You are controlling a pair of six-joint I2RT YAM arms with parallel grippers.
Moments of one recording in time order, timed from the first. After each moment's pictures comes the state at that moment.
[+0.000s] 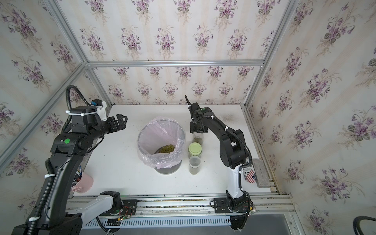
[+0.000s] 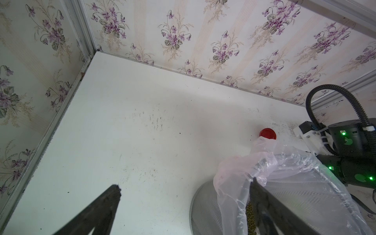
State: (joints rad) left arm -0.06 1.09 1.44 -0.94 0.03 -0.30; right arm 0.46 2.02 1.74 -1.04 0.10 0.39
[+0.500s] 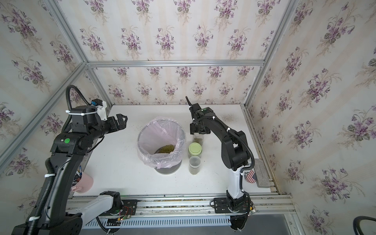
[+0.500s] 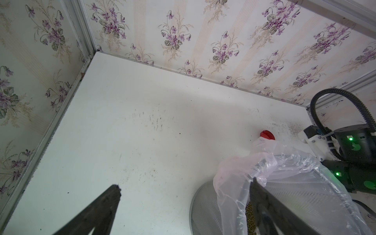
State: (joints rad) left arm -0.06 1.09 1.45 -0.94 0.03 -0.30; right arm 0.46 1.97 1.70 -1.08 0.11 0.40
